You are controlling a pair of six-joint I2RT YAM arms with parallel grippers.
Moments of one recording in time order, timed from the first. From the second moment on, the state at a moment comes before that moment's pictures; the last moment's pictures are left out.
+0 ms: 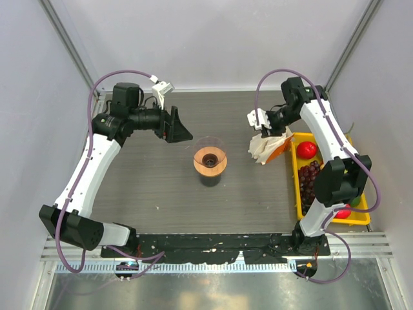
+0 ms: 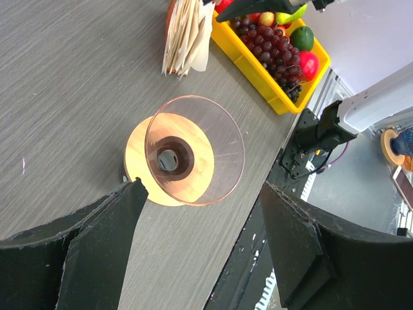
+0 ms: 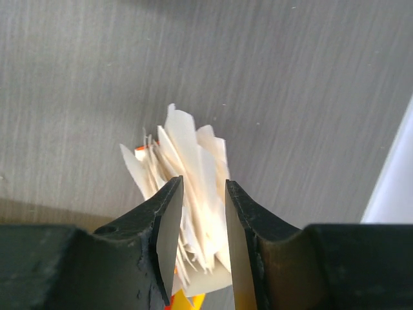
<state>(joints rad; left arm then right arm) -0.29 1.36 1.51 -0.75 0.83 -0.05 0.15 1.73 1.71 -1.30 -0.62 -1.70</state>
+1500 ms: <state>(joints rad) -0.26 1.40 1.51 -0.74 0.84 -0.09 0.17 1.88 1.79 -1.33 -0.60 -1.73</state>
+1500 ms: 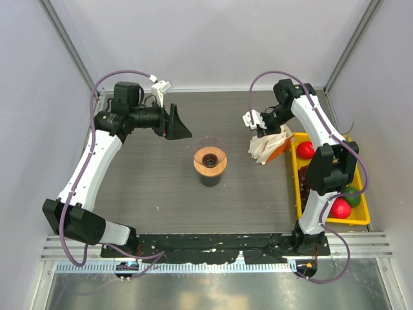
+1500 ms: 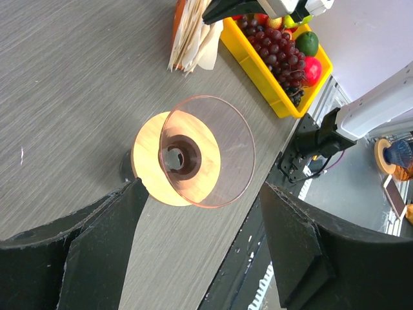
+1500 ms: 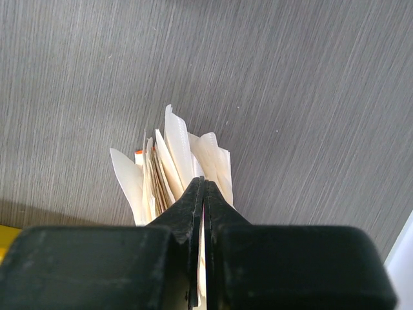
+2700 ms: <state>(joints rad) -0.30 1.50 1.58 -0.63 0.81 -0.10 0.09 1.78 1.88 -1.31 -0.65 -1.56</state>
